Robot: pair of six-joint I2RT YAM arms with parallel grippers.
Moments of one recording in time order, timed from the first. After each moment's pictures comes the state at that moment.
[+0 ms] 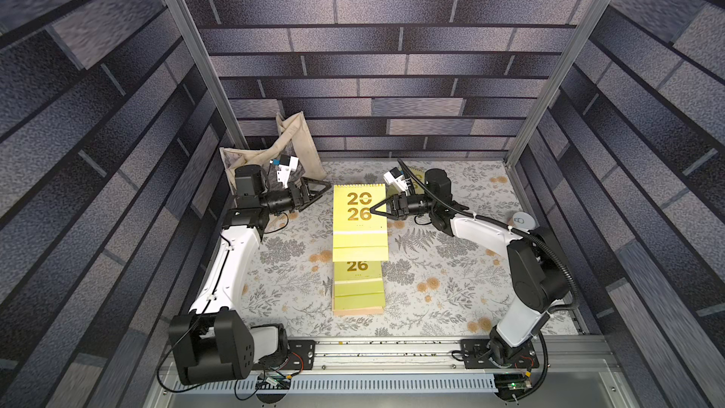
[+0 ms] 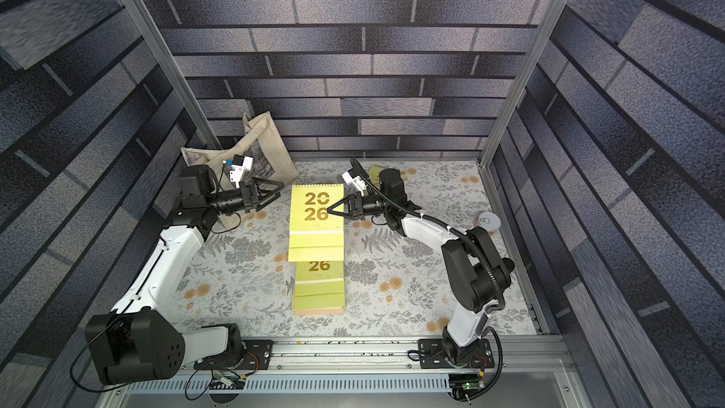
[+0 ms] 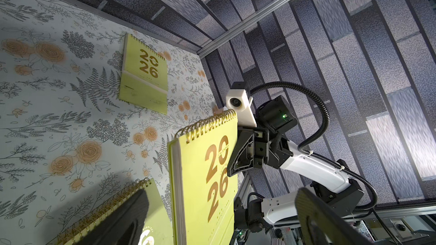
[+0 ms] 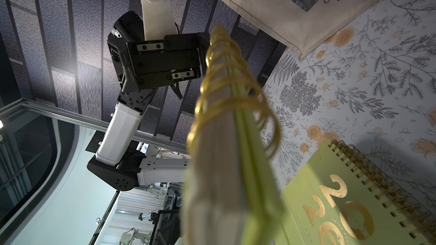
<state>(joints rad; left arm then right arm) 0.09 1.26 1.07 -0.25 1.17 -0.58 0.53 1.73 1.11 0.41 -1.18 0.95</state>
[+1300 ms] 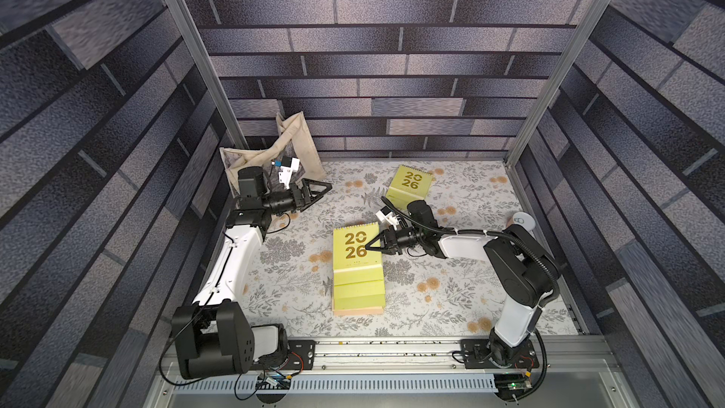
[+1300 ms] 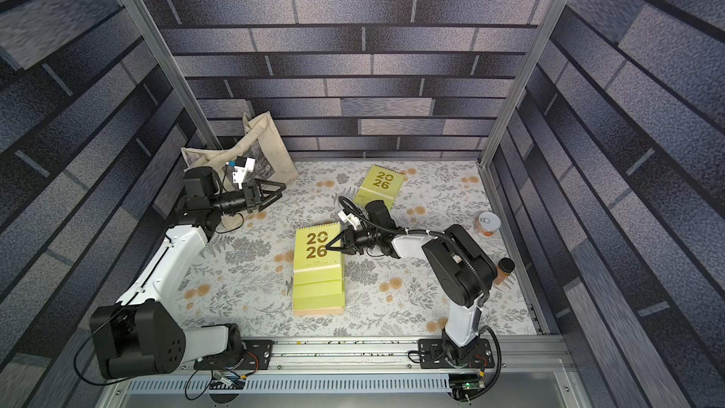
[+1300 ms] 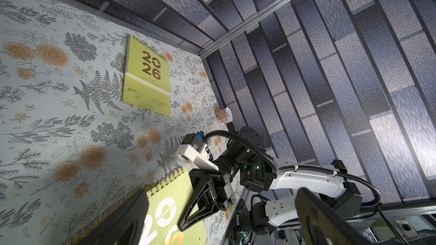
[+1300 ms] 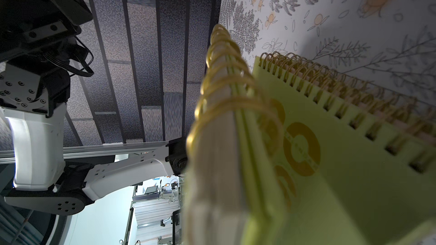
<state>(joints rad) 0.09 1.29 1.03 -0.16 1.18 -0.59 0.64 1.82 0.90 0.37 -1.04 0.93</state>
